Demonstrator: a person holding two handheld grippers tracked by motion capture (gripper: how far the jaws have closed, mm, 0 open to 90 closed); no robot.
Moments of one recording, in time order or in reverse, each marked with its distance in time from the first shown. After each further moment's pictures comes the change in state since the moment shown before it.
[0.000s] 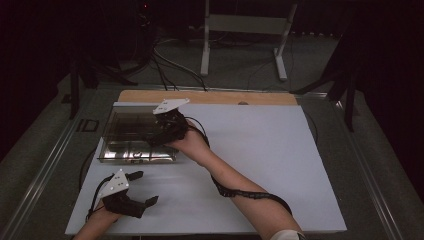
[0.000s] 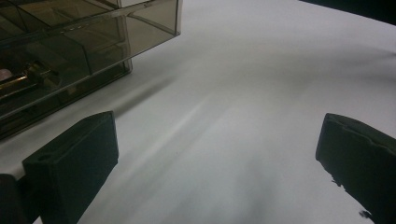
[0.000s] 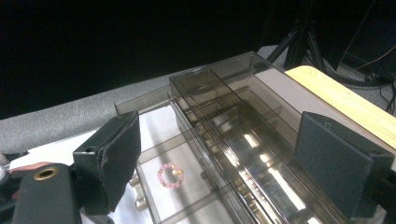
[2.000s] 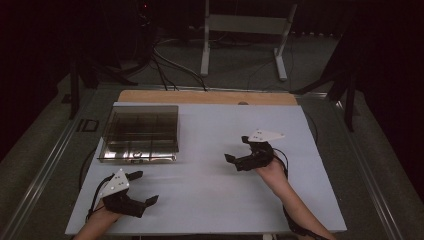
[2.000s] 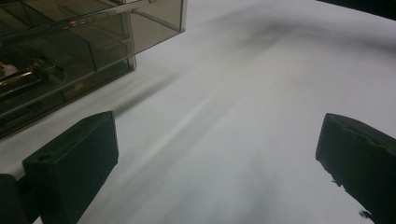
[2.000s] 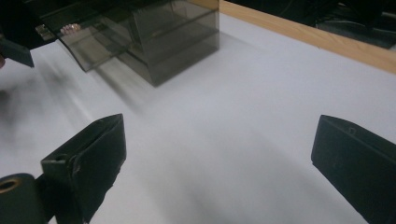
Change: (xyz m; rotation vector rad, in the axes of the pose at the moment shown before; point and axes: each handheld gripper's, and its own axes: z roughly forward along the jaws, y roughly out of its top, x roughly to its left) left arm 0.000 0.000 0.001 0.010 0.014 -0.002; right arm -0.067 -0.168 -0.168 0.007 -0.217 0.159
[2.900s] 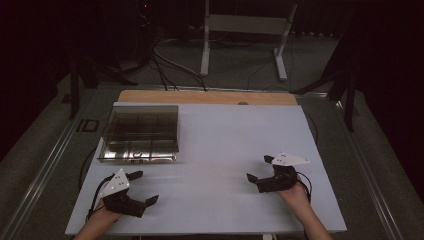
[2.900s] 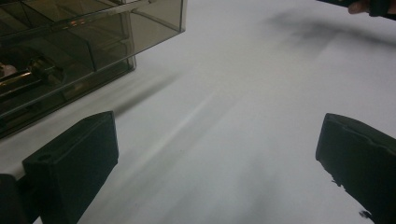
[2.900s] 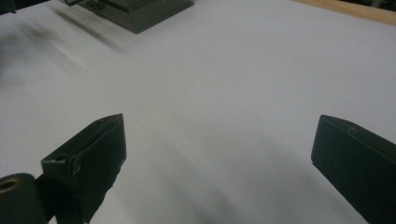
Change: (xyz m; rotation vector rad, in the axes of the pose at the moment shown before) left arm 0.000 0.000 0.000 0.000 -0.001 0.000; right arm -0.001 -0.066 -0.056 0.030 -0.081 0.029
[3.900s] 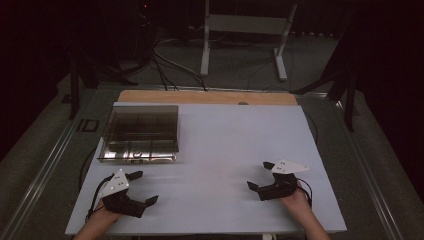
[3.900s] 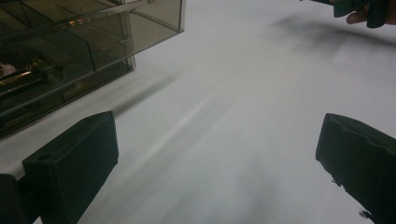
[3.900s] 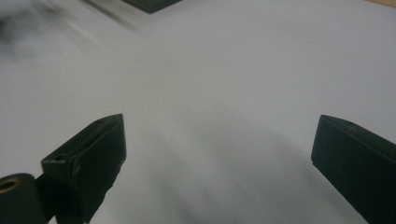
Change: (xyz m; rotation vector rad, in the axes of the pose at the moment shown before) left arm 0.000 -0.001 -0.001 -0.003 -0.004 -0.001; right arm 0.004 -0.019 0.000 0.014 0.034 -0.046
